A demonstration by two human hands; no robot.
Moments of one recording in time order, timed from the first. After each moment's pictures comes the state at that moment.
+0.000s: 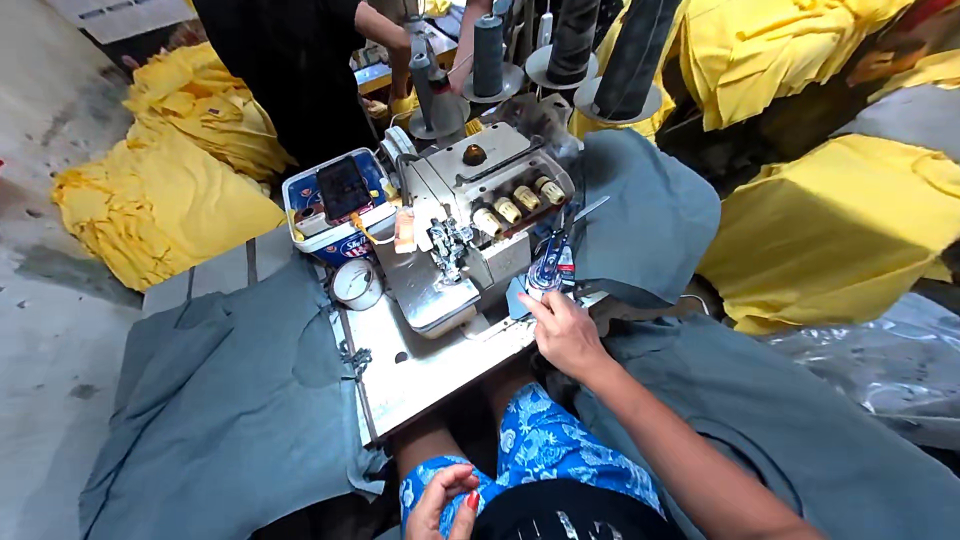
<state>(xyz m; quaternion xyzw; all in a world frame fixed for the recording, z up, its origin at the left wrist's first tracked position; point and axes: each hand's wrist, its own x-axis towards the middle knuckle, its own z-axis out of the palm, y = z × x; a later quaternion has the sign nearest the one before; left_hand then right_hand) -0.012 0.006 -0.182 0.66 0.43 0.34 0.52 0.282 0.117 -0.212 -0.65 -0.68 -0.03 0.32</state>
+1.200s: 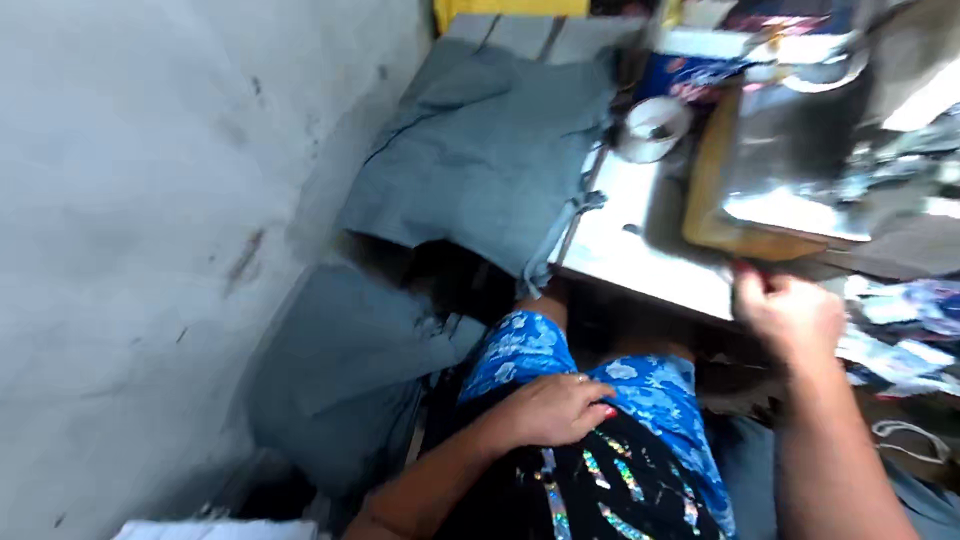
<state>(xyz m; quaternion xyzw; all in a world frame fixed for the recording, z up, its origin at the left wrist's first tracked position) -0.013 -0.037 -0.202 0.70 0.48 0.16 0.51 0.239 0.169 -0.224 -0.67 -0.73 0.11 0.14</state>
